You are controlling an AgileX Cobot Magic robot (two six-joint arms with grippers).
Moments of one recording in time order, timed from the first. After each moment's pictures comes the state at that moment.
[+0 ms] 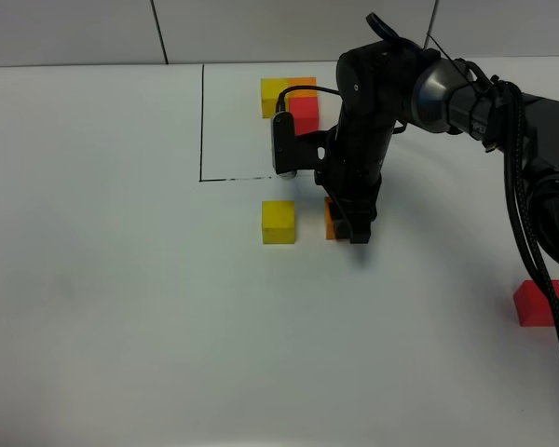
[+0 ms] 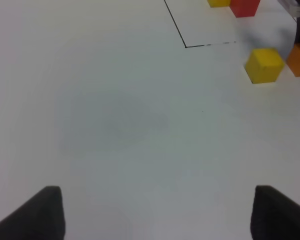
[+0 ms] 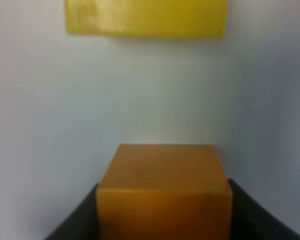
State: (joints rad) left arm -0.07 0.00 -0.50 -0.11 1.04 0.06; right arm 0.50 2.33 -1.82 0.09 1.07 -1.12
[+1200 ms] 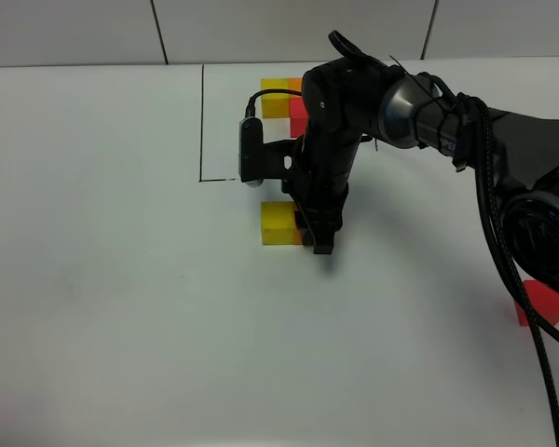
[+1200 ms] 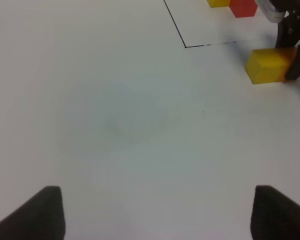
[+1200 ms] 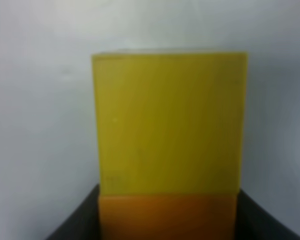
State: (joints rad) left arm -0.07 0.00 -0.50 -0.11 1.04 0.06; right arm 0.57 2.36 -1.84 0.10 1.01 -1.03
